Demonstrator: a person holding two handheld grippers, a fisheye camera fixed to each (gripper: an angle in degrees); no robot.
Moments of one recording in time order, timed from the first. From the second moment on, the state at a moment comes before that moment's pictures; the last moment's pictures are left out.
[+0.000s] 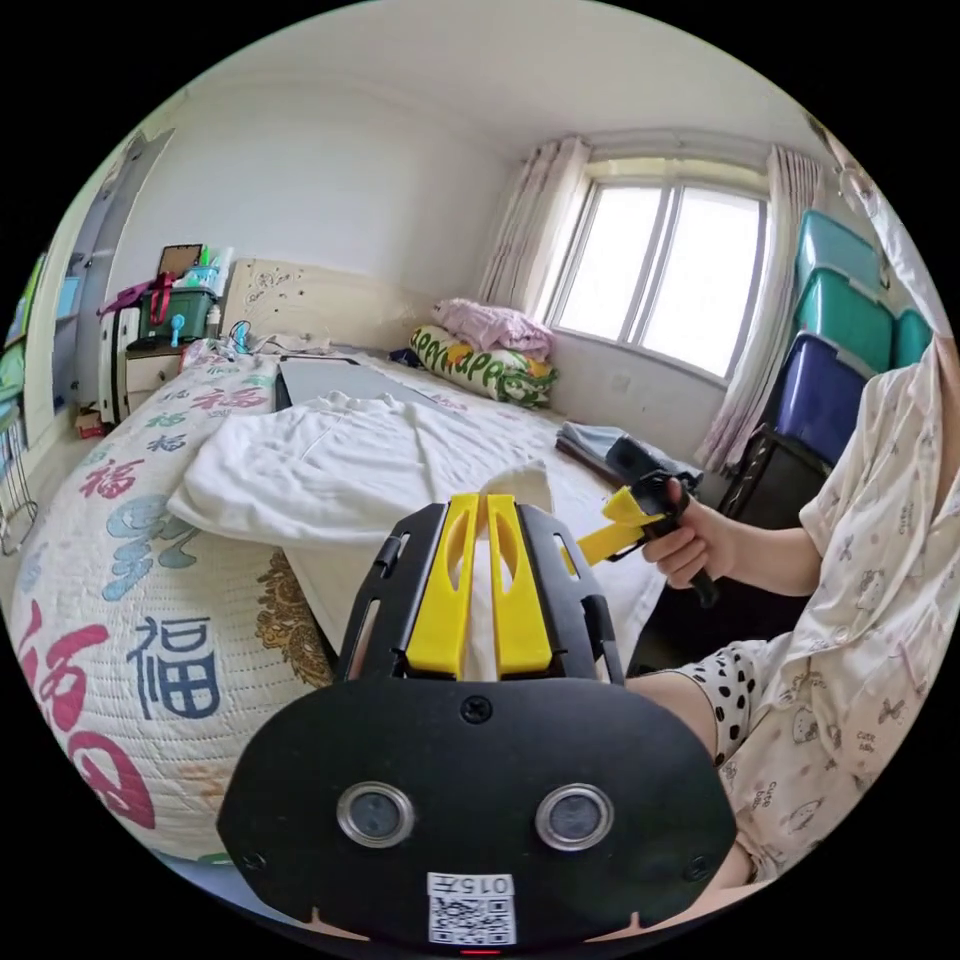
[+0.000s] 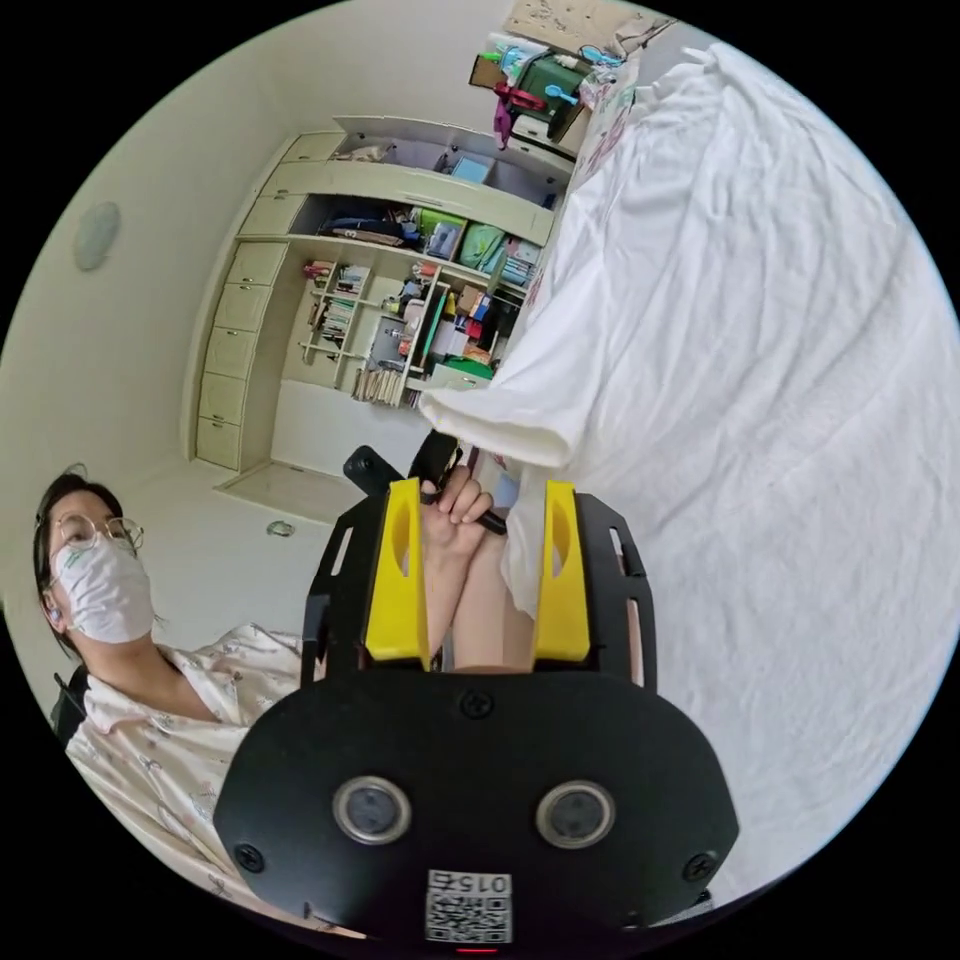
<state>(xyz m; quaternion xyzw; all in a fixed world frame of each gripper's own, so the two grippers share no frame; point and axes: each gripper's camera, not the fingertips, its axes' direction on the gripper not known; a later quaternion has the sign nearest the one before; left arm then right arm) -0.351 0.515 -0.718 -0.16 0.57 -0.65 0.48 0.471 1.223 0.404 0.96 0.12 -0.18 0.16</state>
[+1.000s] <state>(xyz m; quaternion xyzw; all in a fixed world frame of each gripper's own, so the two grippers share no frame) -0.280 0.579 -0.710 -0.17 0.56 -0.70 0.41 0.352 1.174 0.507 0.98 0.14 -0.08 -0.13</state>
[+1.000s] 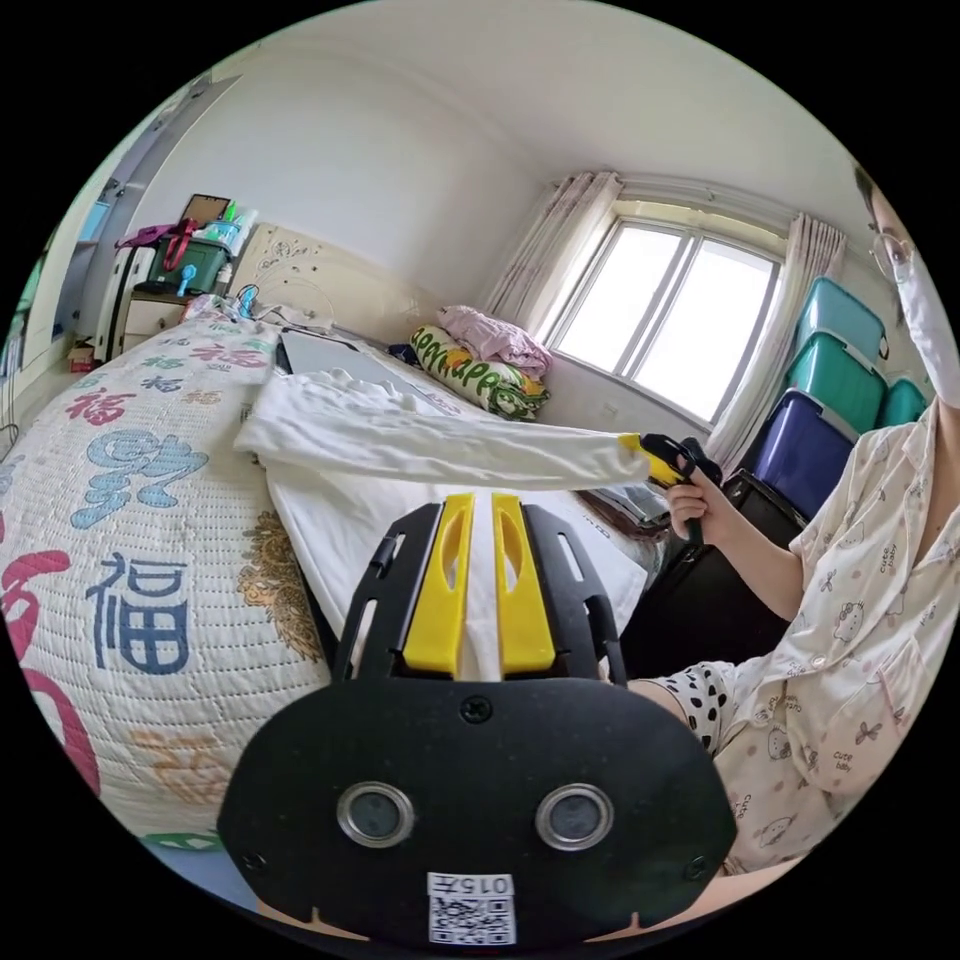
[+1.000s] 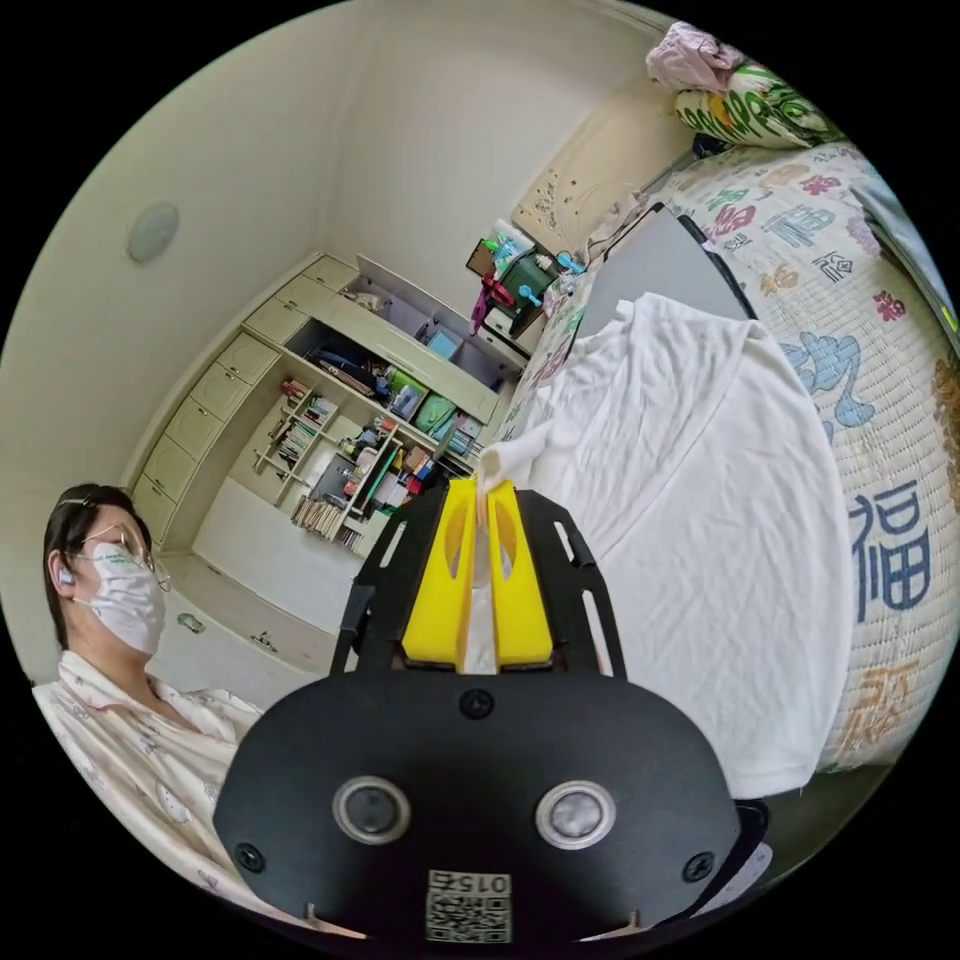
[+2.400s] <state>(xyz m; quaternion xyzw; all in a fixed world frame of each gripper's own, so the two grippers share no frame) -0.173 0.668 -0.528 -0.39 0.57 -0.58 0.43 0.434 1.255 0.148 0.96 0.23 0.16 0.05</state>
